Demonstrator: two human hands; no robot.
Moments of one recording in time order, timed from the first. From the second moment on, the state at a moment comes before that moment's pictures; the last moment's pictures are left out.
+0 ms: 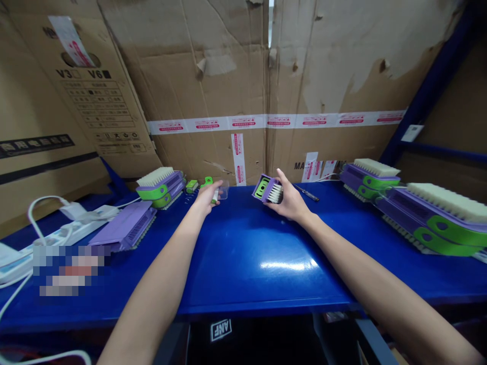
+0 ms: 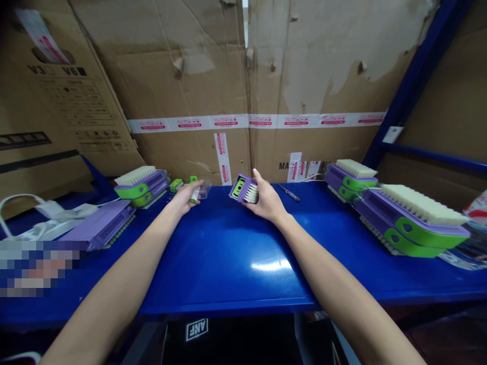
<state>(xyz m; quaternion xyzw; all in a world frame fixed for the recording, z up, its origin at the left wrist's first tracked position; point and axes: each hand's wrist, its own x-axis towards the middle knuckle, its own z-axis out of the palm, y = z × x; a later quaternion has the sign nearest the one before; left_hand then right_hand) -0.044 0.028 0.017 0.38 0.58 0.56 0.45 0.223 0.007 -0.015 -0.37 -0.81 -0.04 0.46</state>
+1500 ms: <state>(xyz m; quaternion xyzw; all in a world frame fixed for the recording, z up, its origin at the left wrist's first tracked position) -0.004 0.004 0.014 0.73 0.59 0.34 -0.08 0.222 0.006 -0.011 -0.43 -0.82 -0.16 0.36</state>
